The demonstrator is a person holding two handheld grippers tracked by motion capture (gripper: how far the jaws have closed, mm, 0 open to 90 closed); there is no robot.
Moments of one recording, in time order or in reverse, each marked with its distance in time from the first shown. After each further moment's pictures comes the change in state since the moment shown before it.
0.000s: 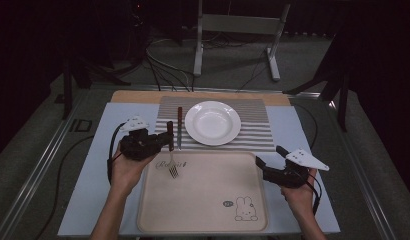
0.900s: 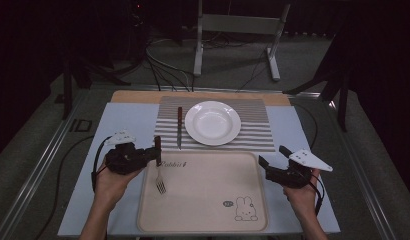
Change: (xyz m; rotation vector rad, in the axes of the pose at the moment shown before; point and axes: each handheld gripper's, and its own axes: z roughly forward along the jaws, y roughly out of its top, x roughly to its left) left arm 0.007 -0.034 -0.029 0.081 -0.028 -0.035; right arm -0.006 -0.001 -0.004 -0.007 -0.020 0.006
